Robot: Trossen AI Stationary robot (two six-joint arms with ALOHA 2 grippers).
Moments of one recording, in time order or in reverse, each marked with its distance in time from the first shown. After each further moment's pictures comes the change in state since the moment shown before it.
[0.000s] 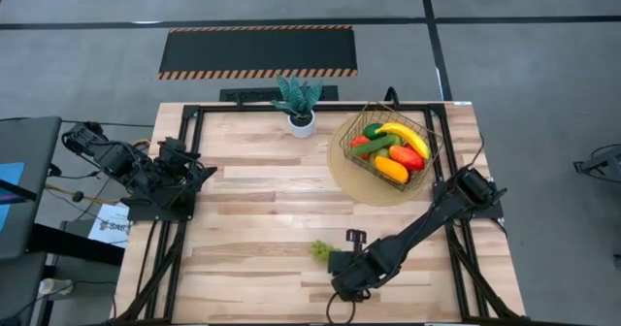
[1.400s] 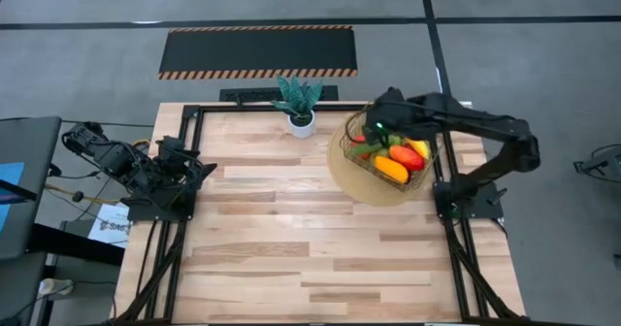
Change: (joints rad) left arm 0.000 0.000 0.000 -0.006 -0.049 -0.031; right arm -0.778 -0.549 0.081 -0.551 0.419 0.095
